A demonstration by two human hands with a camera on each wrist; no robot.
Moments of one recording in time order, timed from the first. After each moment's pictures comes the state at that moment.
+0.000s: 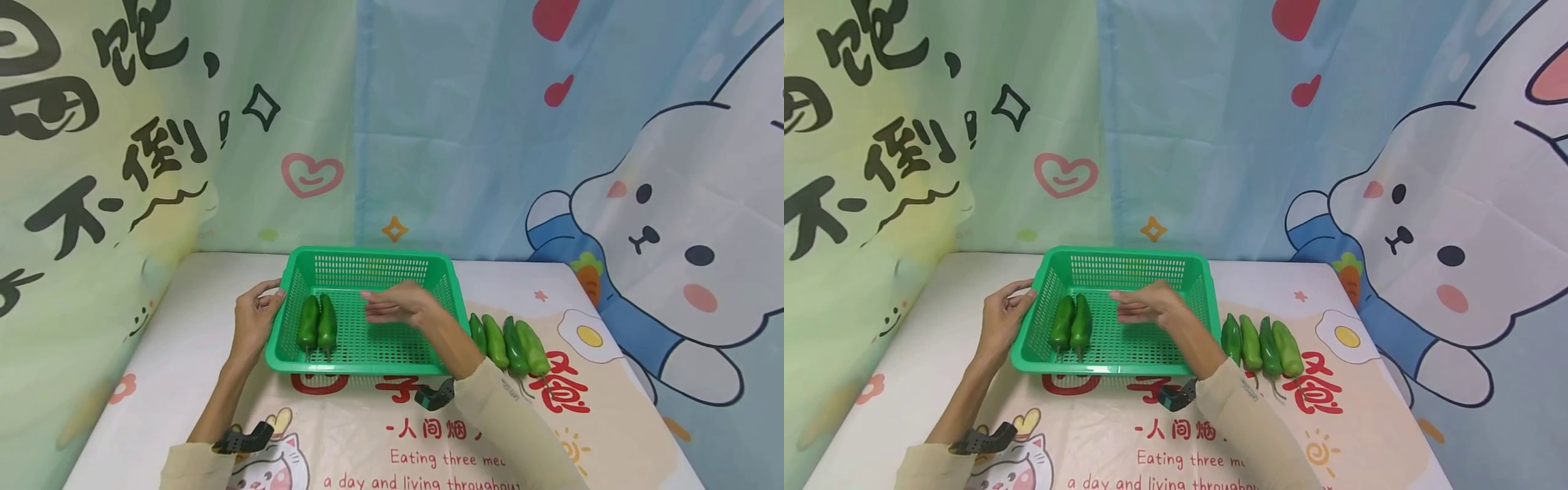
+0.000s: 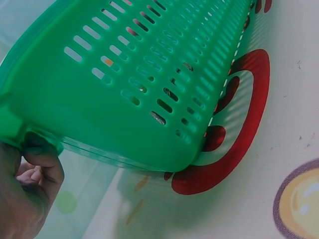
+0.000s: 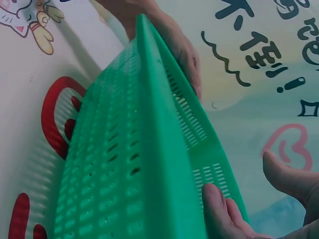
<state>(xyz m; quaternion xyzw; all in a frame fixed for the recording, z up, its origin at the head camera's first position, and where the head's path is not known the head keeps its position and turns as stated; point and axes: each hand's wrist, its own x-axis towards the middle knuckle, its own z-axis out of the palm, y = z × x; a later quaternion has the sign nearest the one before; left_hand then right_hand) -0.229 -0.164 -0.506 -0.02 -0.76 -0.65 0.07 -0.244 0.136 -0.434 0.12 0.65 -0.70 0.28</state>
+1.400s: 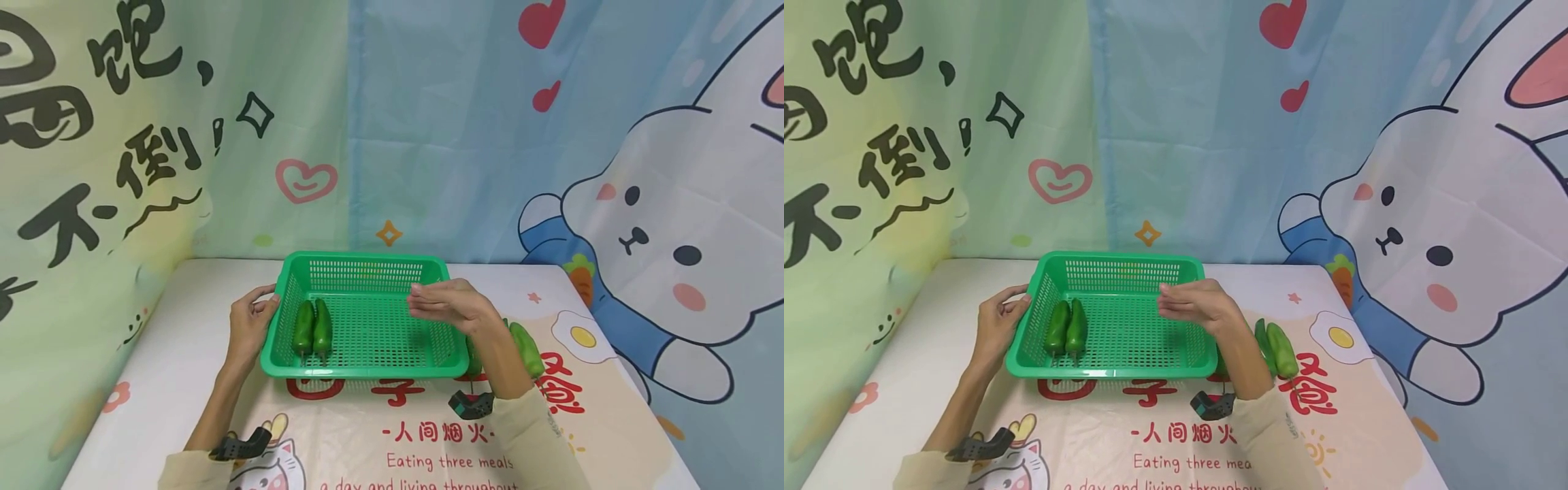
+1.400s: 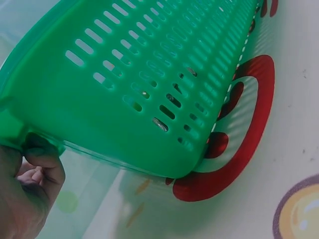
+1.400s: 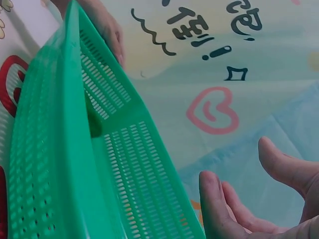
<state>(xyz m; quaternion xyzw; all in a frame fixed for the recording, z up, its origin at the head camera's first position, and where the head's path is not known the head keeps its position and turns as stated) -0.227 -0.162 -0.504 -0.02 -0.76 -0.65 0.07 -0.212 0.227 -0.407 0.05 0.64 -0.73 0.22</state>
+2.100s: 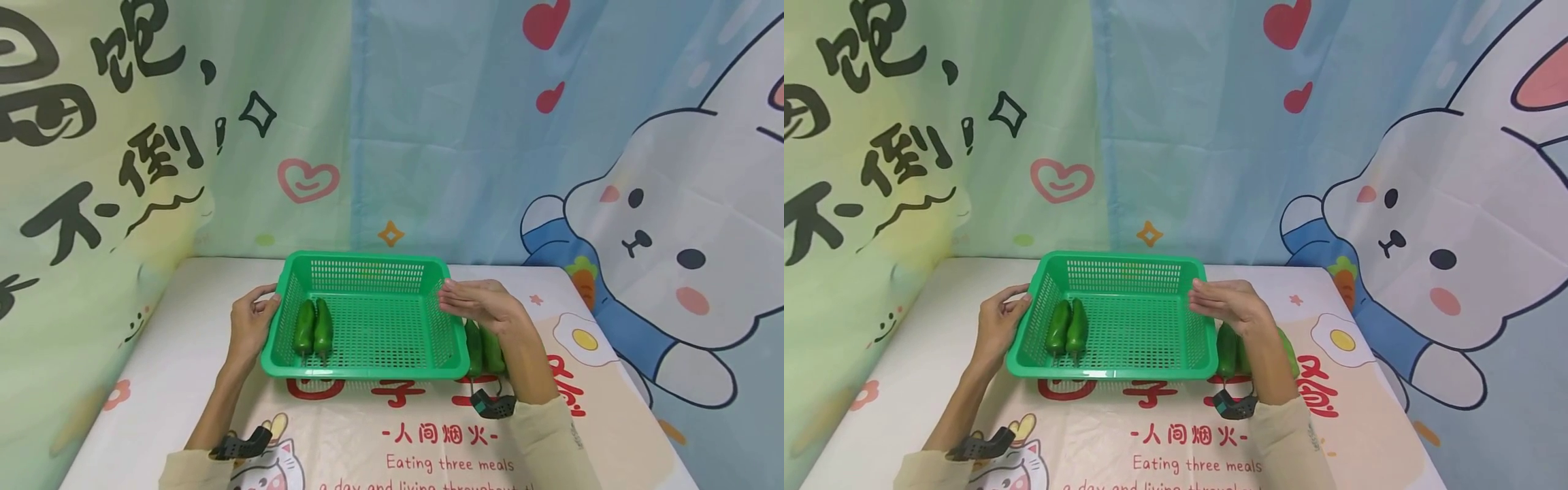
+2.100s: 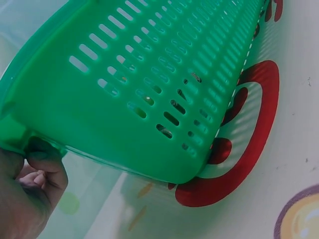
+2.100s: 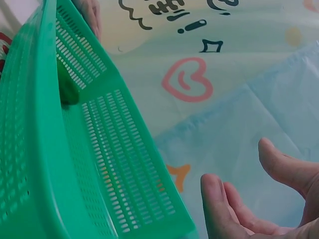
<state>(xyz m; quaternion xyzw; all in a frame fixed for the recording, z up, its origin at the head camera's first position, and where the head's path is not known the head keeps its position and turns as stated) -0.227 -0.161 -0.502 -0.01 -0.77 -0.63 0.08 -0.208 0.270 -0.402 0.08 0.63 -0.75 0.19</state>
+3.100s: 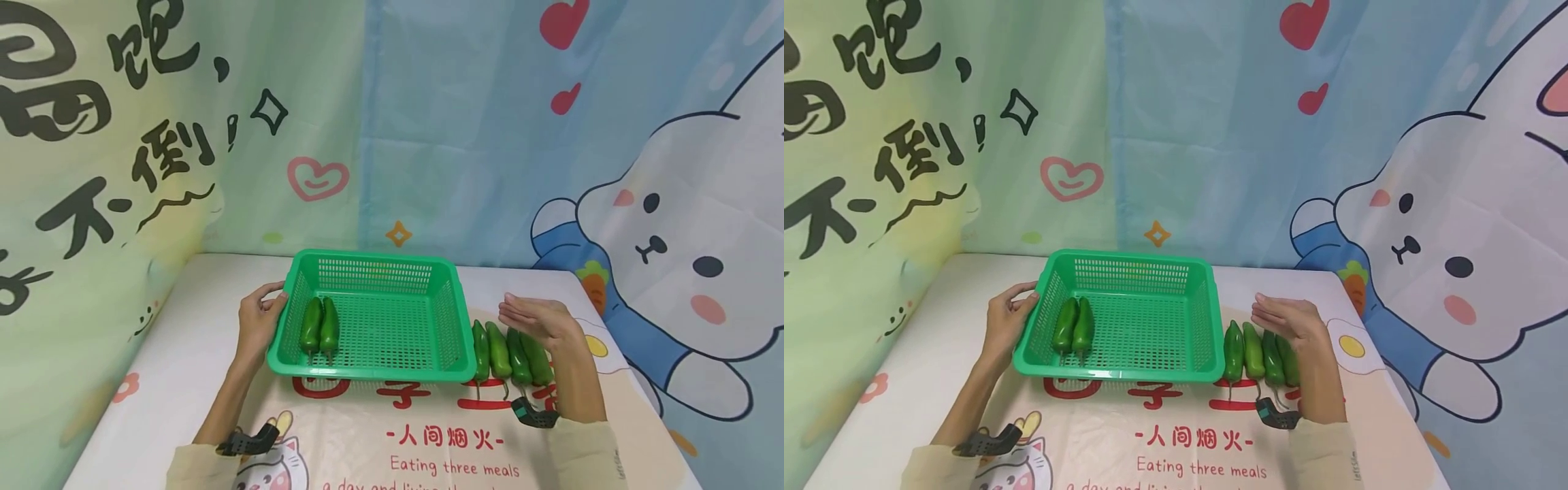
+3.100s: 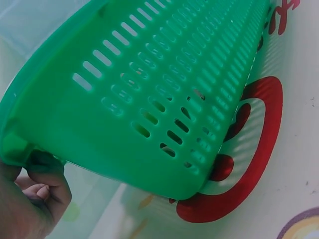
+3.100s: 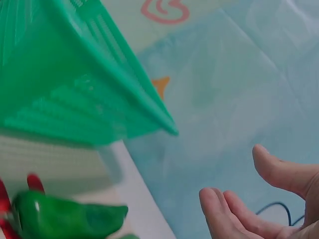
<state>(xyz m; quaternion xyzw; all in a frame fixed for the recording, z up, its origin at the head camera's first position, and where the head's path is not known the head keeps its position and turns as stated) -0.226 -0.158 -0.500 0.02 -0.76 -0.65 0.06 -0.196 0.351 -0.420 0.21 0.61 -0.75 0.15</state>
